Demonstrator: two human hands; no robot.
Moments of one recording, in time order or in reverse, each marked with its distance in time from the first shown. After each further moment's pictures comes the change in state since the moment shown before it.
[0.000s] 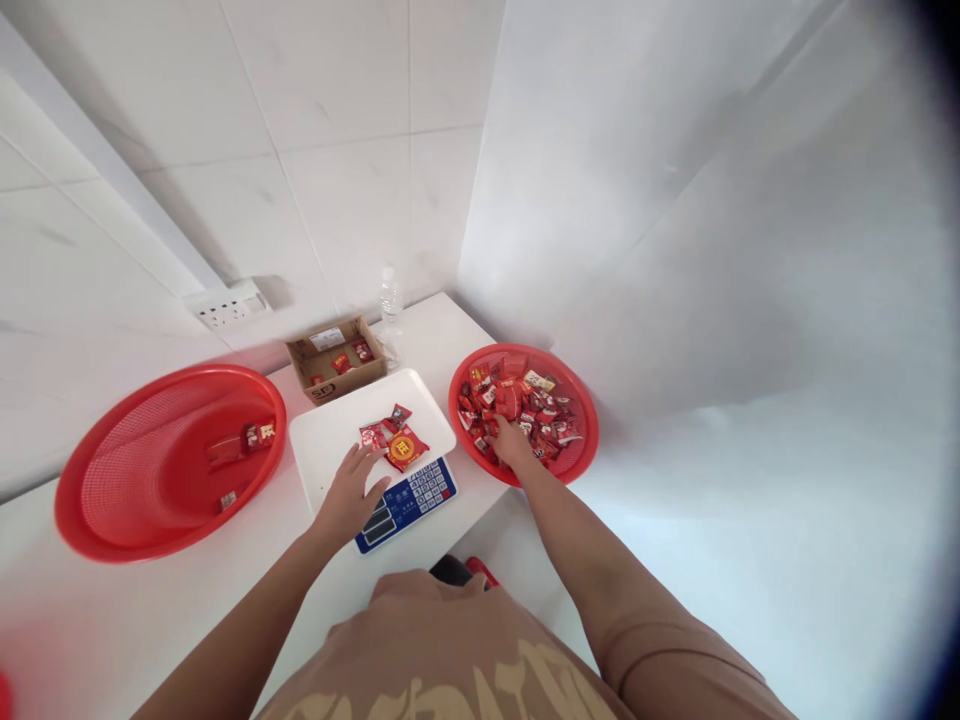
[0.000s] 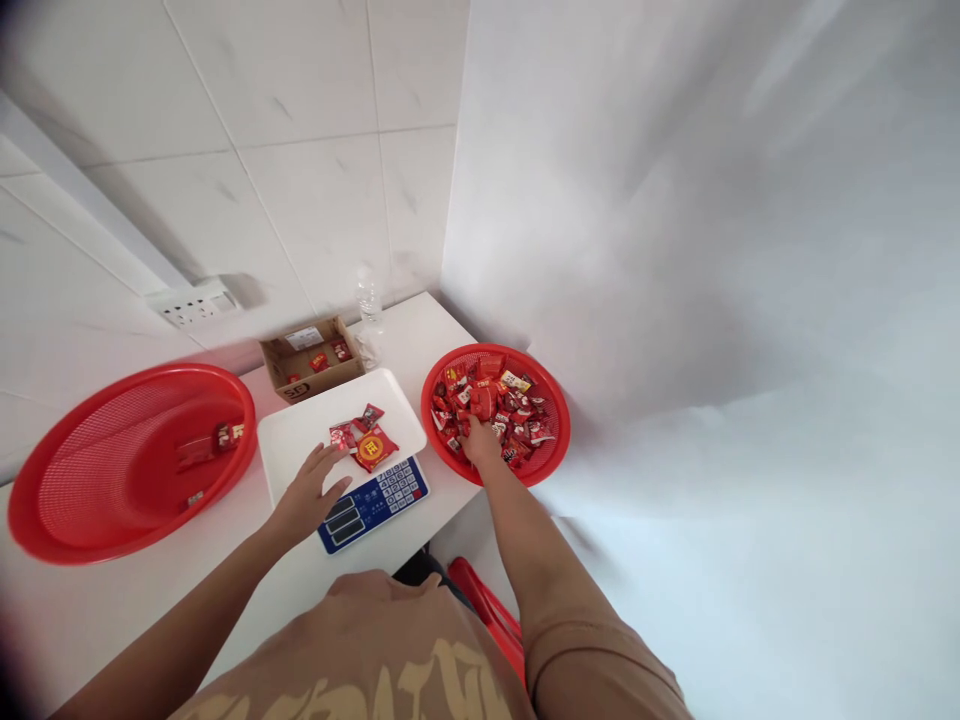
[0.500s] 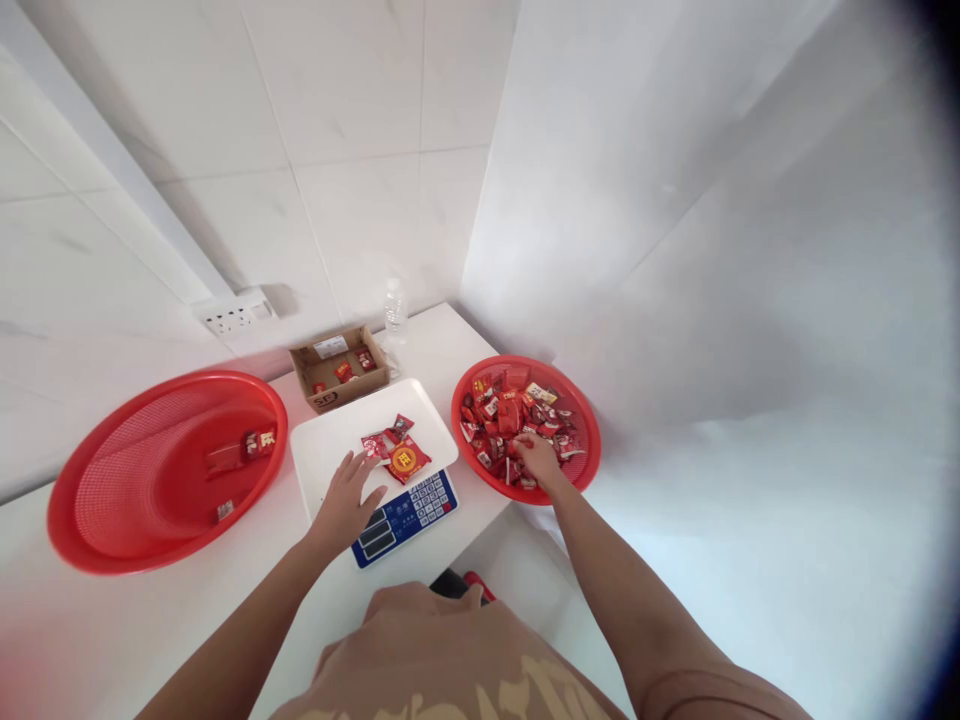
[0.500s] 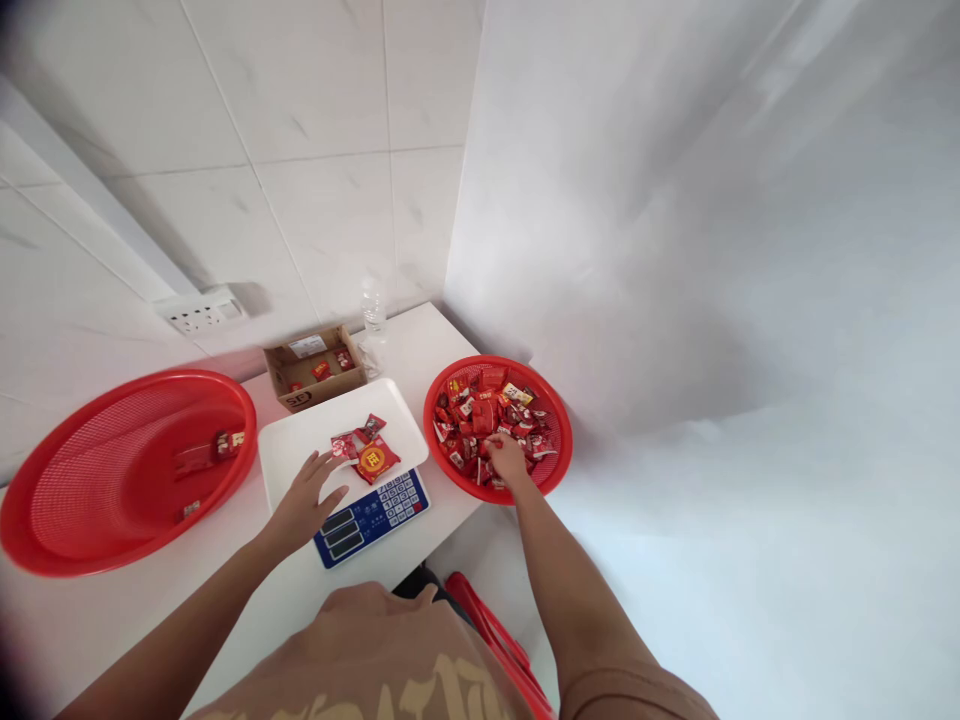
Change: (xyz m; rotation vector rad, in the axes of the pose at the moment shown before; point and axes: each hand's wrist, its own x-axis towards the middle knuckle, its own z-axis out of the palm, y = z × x) left_hand 0.005 -0.022 0.007 0.022 0.046 0.007; right_hand 0.002 0.041 -0.017 0.180 0.128 0.040
